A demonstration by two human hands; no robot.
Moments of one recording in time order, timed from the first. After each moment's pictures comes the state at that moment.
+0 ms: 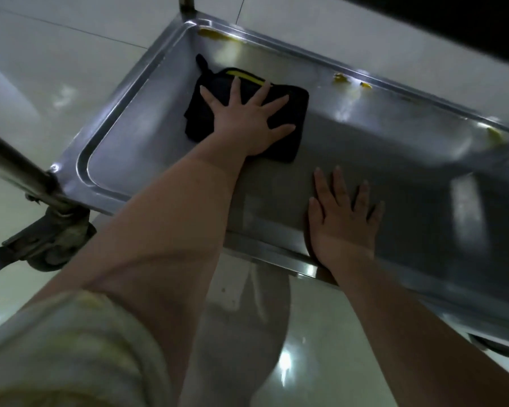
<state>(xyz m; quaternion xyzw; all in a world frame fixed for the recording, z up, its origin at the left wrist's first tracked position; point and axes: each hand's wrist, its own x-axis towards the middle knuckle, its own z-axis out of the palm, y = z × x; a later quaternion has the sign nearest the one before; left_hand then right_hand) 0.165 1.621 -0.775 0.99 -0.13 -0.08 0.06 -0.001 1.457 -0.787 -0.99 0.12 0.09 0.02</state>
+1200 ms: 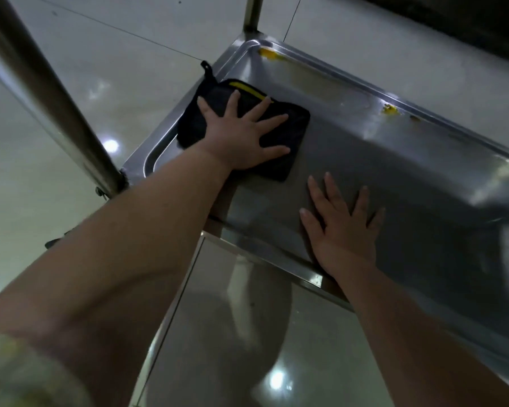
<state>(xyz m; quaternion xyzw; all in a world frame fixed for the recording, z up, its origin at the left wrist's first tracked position) 0.156 1.726 -0.774 0.99 -0.11 -0.09 0.04 0.026 1.522 -0.784 -0.99 0.03 0.11 0.01</state>
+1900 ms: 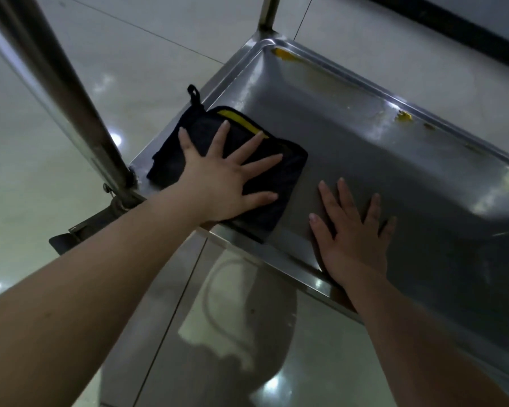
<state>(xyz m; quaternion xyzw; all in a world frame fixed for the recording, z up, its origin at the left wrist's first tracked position) 0.081 1.755 -0.773 0.98 -0.13 -0.13 0.03 0.030 1.519 -0.788 -0.99 0.03 0.10 0.02</state>
